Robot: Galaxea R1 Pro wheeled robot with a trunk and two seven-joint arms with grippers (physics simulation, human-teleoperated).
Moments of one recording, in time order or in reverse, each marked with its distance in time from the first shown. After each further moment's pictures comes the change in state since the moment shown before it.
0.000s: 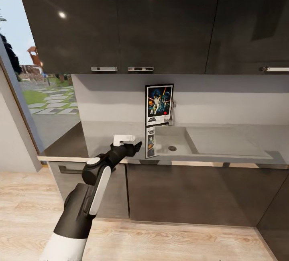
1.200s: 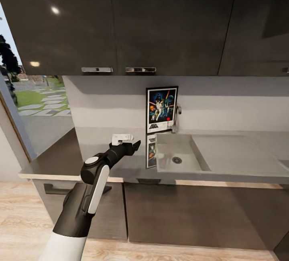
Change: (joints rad) left arm -0.005 0.000 0.021 0.000 0.015 0.001 -0.004; right arm 0.008 0.000 0.003 0.198 -0.002 -0.041 -0.002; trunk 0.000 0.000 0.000
